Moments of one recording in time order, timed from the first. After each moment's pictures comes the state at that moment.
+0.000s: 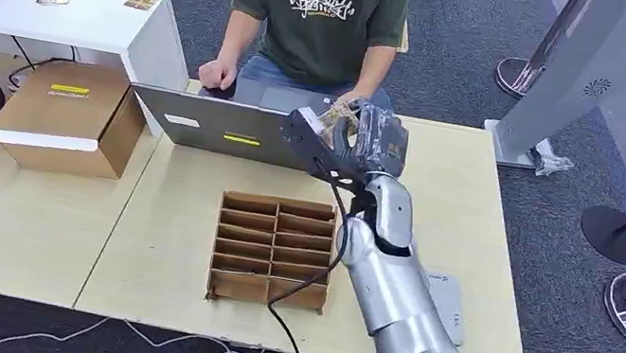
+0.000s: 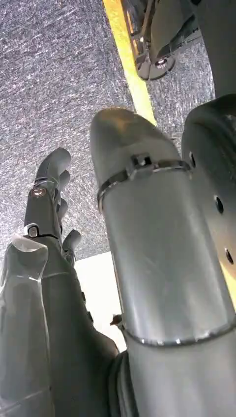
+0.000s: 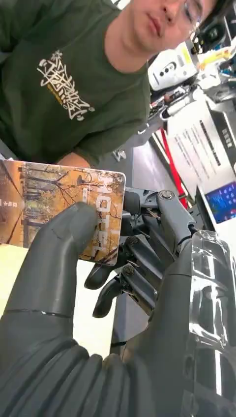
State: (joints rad) left arm -0.11 -0.23 0.88 -0.21 -1.18 0.07 0.21; right arm -0.71 0.25 0.24 -0.85 1.05 -0.39 0.10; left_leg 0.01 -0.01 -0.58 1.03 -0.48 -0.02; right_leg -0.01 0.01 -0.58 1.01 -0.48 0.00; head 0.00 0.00
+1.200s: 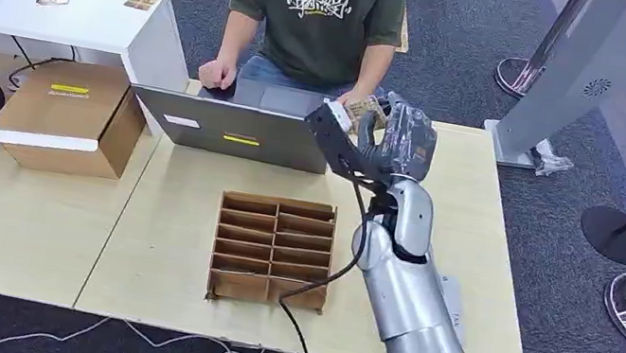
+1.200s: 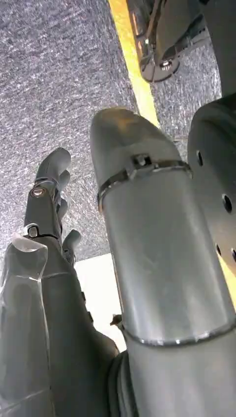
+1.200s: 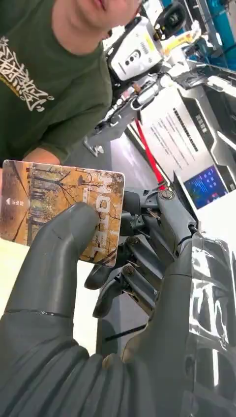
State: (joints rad) left arm -0.10 -0.23 0.88 -0.21 -1.17 0.09 0.19; right arm -0.66 0.21 0.23 -1.00 1.05 -0.44 0.13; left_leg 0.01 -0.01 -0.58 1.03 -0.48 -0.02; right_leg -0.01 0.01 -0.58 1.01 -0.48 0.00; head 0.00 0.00
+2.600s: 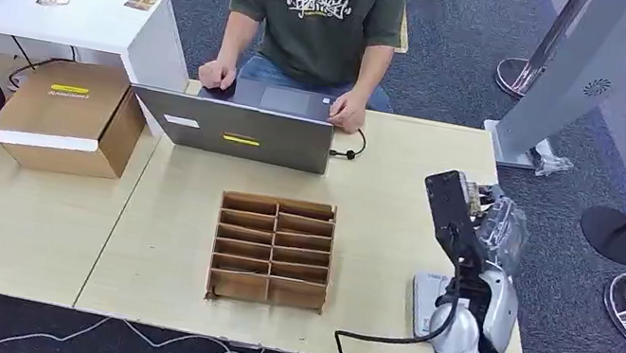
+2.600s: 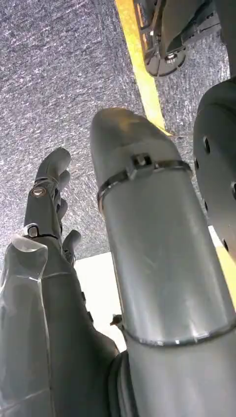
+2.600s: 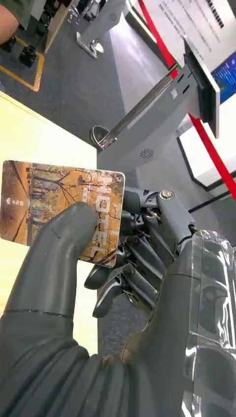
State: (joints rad) left arm -0.09 -0.23 0.88 -0.21 -1.19 0.11 0.19; right arm -0.26 0.10 0.01 -1.53 0.92 -0.23 0.29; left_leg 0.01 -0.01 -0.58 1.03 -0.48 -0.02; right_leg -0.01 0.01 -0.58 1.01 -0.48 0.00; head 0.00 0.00
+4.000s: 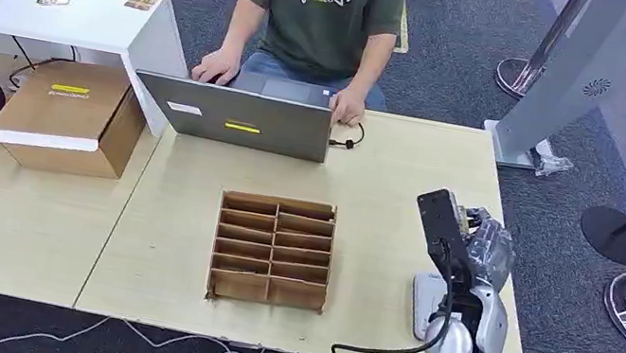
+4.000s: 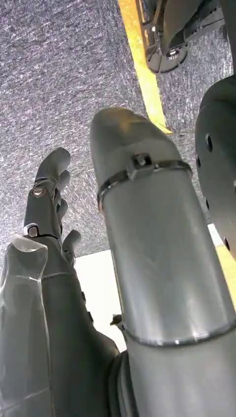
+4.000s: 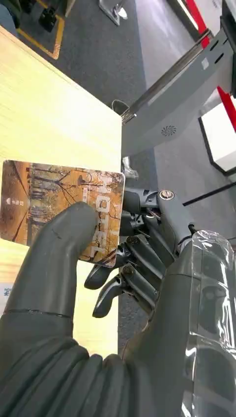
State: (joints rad) left arm -0.09 -0.23 0.88 -0.21 -1.19 0.12 0.20; right arm -0.21 0.12 -0.02 -1.48 0.91 -0.20 0.29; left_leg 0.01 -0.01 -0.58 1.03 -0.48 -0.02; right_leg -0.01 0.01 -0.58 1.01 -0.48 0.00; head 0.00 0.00
